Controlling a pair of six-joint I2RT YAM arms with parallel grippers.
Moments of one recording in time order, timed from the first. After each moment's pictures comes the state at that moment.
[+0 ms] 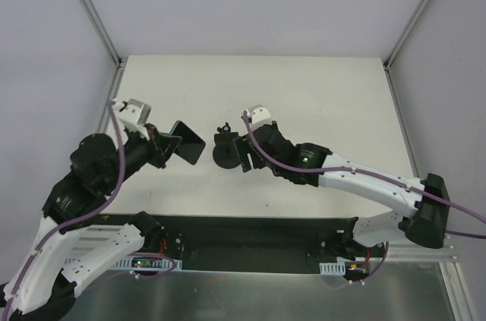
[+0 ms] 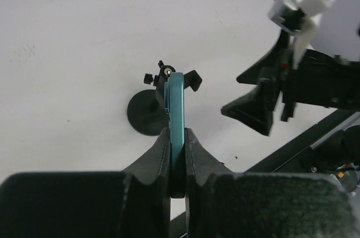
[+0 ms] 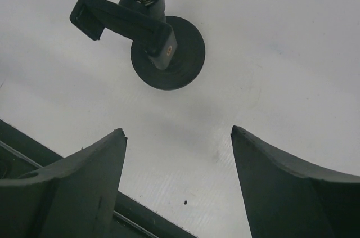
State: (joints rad) left arm -0.62 0.65 1.13 -0.71 0.01 -0.27; right arm 1.13 1.28 1.12 -0.51 0.45 0.39
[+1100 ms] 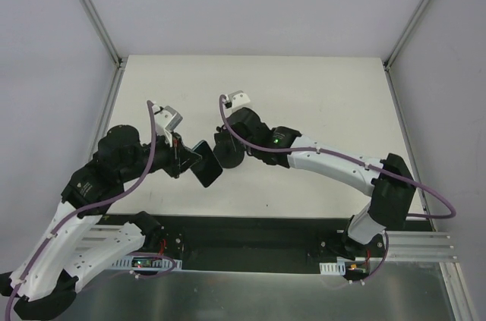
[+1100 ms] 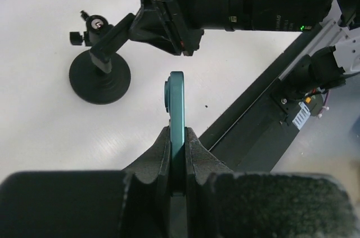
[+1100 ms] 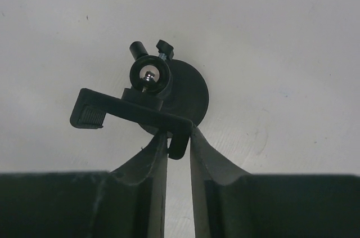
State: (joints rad) left arm -0.62 0.64 1.06 -0.81 0.26 -0.29; right arm 1.06 1.61 1.34 -0.42 0.44 0.36
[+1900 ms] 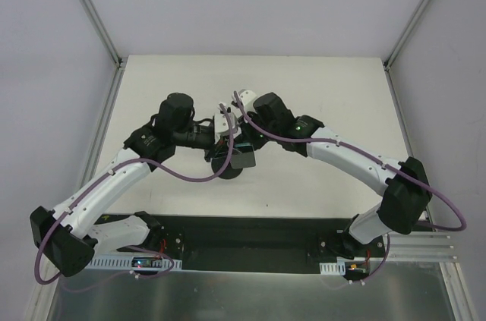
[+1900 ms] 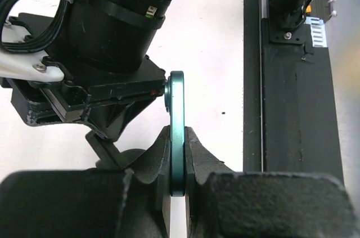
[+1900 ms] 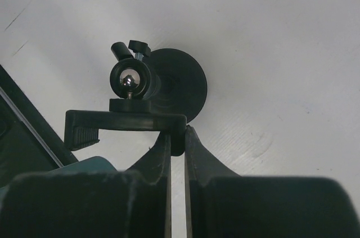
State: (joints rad) left arm -0.62 1.08 1.04 -0.46 0.81 0.34; right arm 0.88 1.52 1.27 -0.44 -0.06 0.09
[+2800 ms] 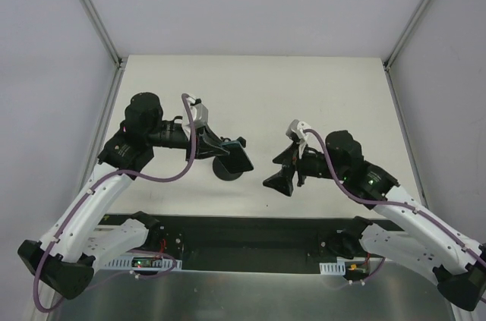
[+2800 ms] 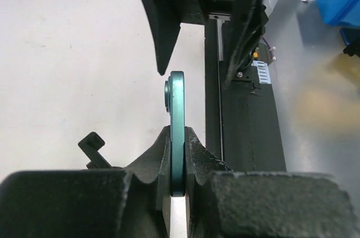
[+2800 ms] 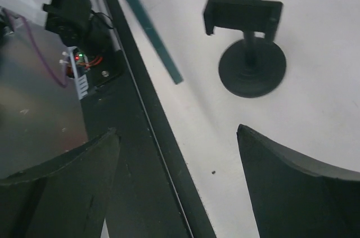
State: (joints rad) left arm -0.49 0.91 1.03 -0.41 1.06 0.16; right arm 0.79 0.82 0.79 -0.36 -0.44 0.14
